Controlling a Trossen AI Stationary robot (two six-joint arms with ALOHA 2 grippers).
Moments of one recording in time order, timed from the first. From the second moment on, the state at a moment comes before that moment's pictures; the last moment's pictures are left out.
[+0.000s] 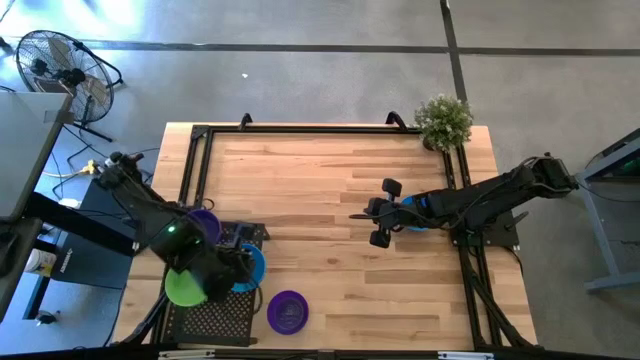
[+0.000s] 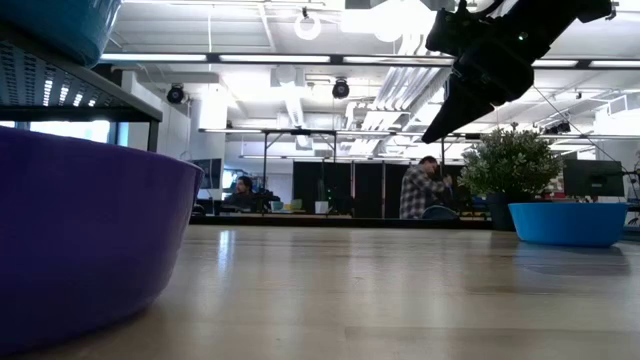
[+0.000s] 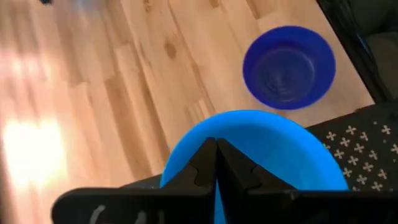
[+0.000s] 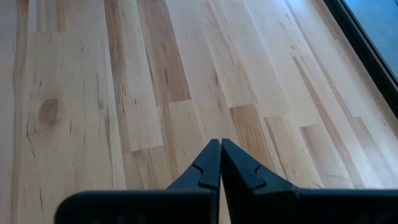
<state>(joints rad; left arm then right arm) -0.73 1.38 1.45 -1.17 -0.39 -0.21 0.18 1.31 0.77 -0.32 0.43 0.22</state>
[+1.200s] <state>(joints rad) -0.70 1.07 1.11 -1.17 -0.33 -0.38 0.18 1.31 0.77 -0.30 0.43 0.20</state>
